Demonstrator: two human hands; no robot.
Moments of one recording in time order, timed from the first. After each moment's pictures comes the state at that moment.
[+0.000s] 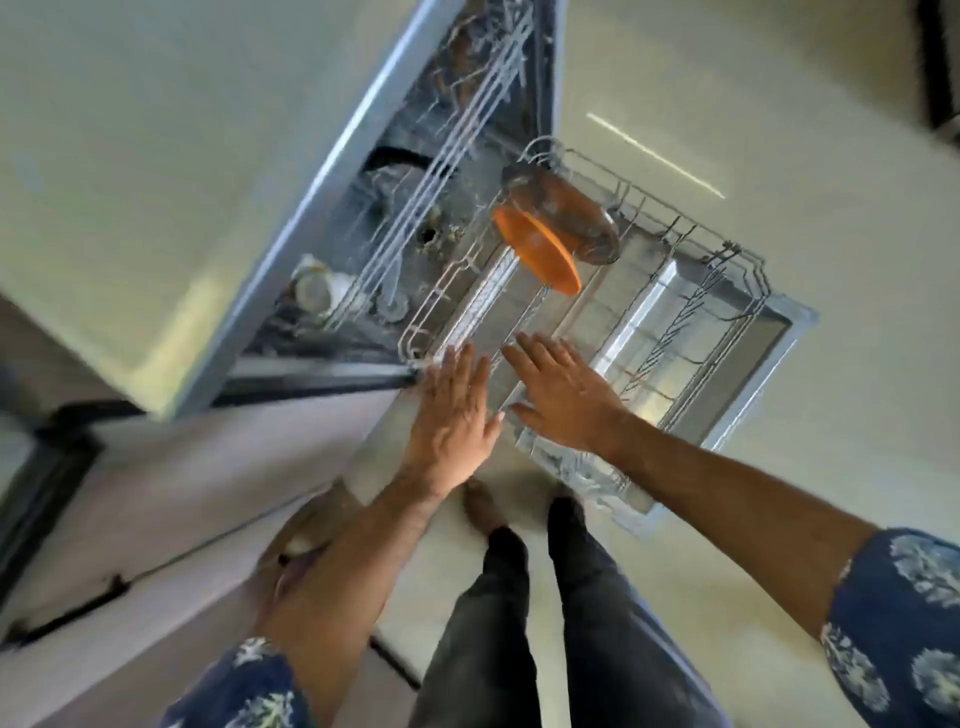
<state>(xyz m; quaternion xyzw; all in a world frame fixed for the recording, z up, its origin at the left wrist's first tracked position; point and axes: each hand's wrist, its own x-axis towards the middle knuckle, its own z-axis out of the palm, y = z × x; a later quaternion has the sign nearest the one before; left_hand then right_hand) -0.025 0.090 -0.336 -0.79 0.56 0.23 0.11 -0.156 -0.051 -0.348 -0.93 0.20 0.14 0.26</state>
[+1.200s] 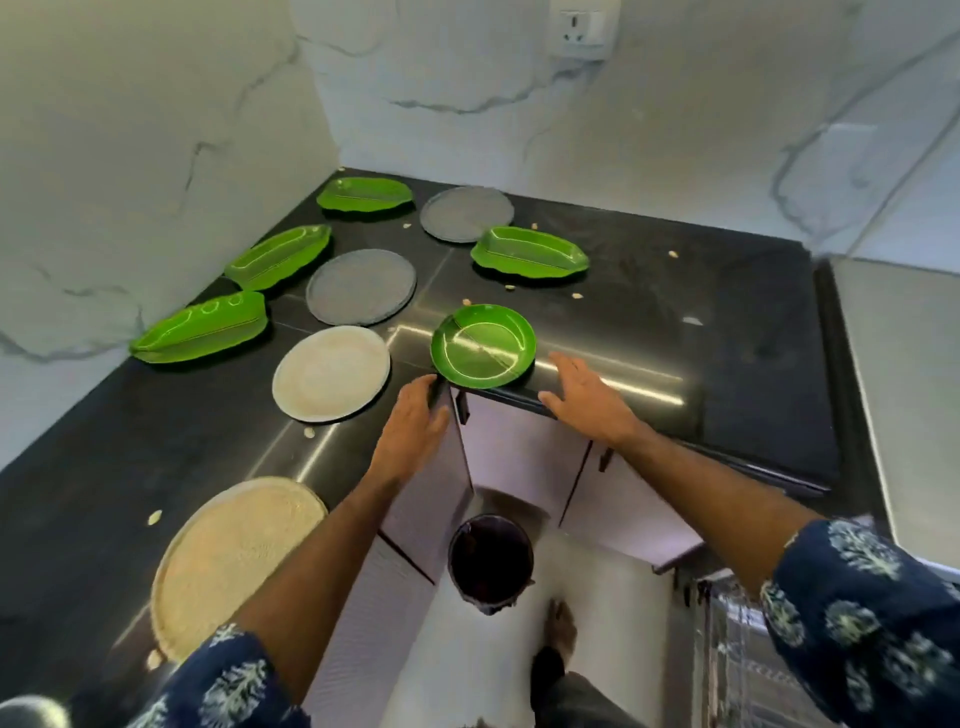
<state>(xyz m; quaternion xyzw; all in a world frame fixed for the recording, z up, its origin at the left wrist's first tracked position) 0.017 0.715 -0.037 -0.92 -0.14 -0.06 -0.37 0.126 0.475 -0.014 -0.94 -0.22 0.13 0.24</state>
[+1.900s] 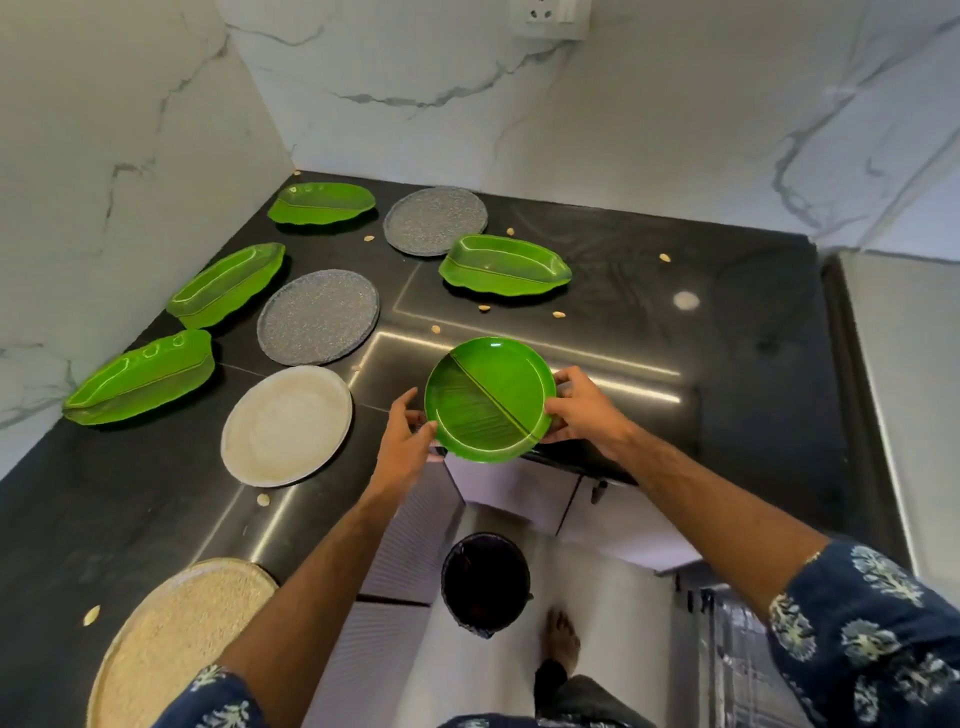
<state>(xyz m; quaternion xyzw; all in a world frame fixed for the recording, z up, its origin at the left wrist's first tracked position) 0.098 0.702 -0.051 -0.73 -0.25 0.00 -0.63 0.209 0.470 -0.043 -0.72 0.04 0.31 0.61</state>
